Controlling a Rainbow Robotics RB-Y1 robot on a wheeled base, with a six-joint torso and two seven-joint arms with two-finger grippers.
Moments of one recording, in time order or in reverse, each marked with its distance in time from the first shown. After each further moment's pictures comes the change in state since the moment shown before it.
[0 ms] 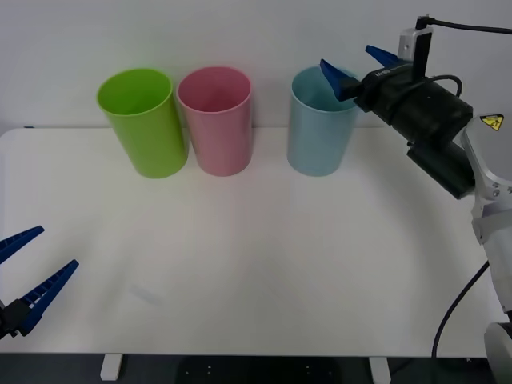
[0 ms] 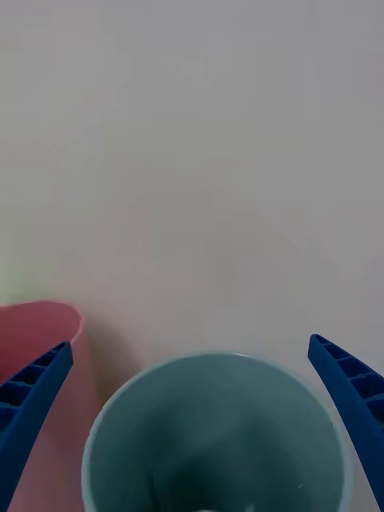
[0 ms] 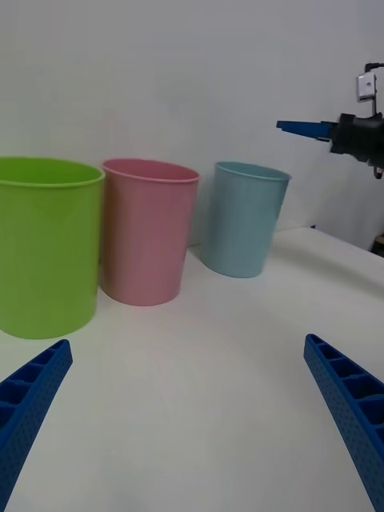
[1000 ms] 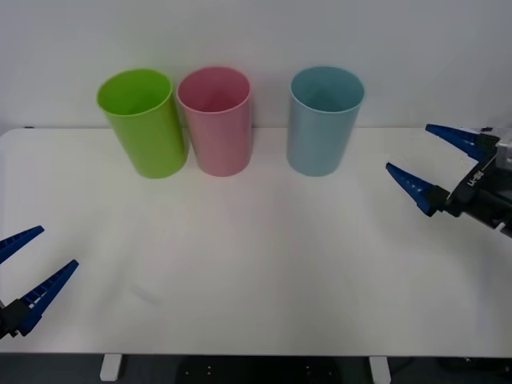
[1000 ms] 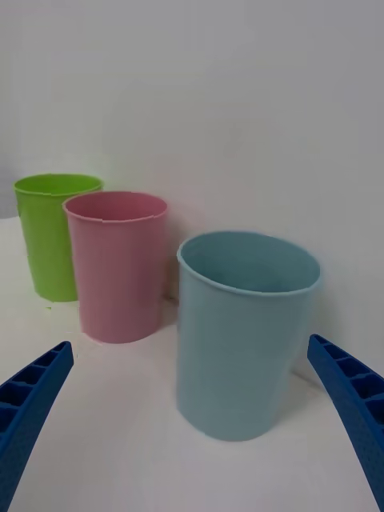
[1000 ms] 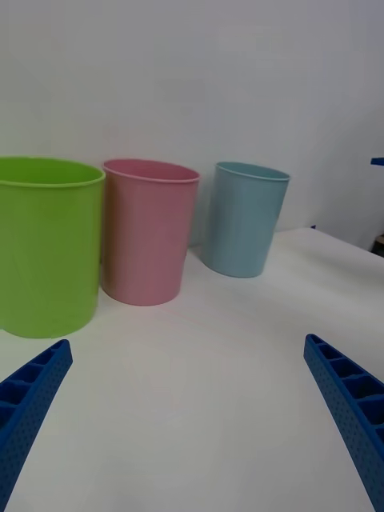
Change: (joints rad) right arm 0.479 -0.019 -0.316 -0.385 -0.086 -0.498 0.175; left arm 0.000 0.000 0.000 0.000 0.000 0.000 0.000
